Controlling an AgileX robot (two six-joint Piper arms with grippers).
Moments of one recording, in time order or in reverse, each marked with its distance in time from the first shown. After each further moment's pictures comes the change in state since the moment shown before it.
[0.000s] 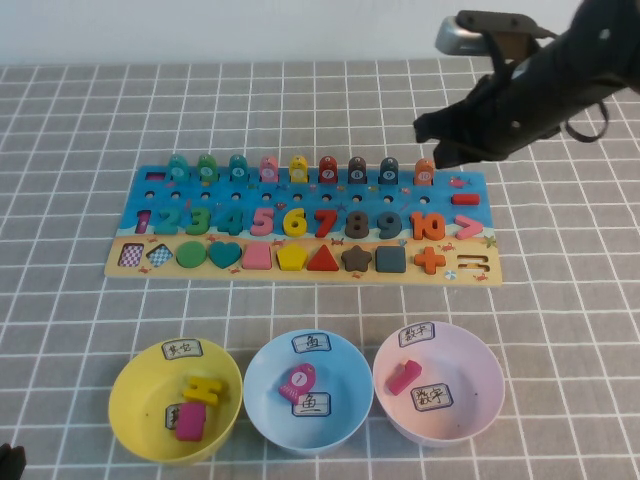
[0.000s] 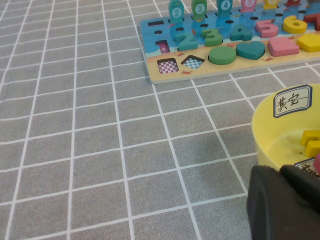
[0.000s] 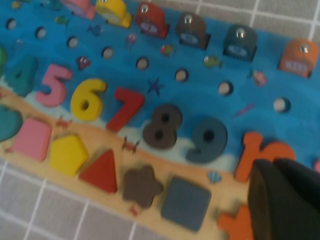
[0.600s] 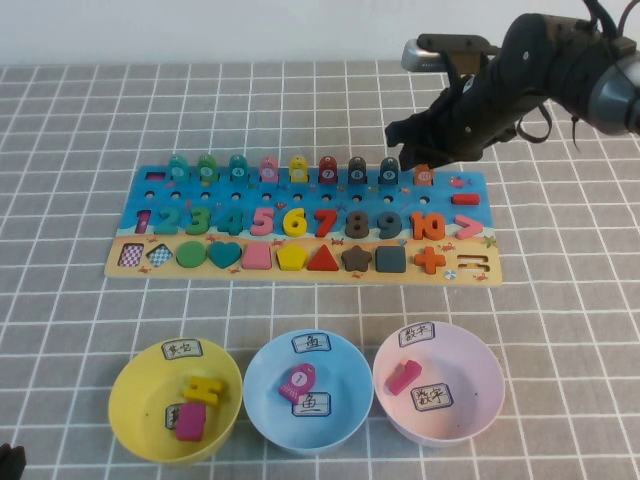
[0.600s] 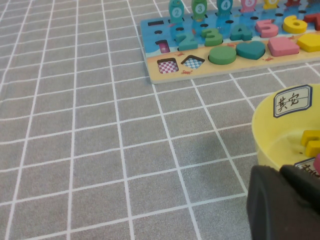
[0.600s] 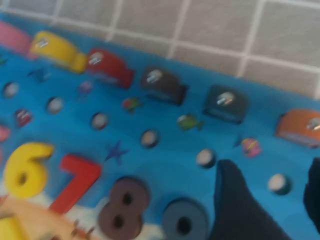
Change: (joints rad) right arm 0.005 0.309 -0.323 -0.056 0.030 0.058; left arm 0.000 0.000 0.000 0.000 0.000 0.000
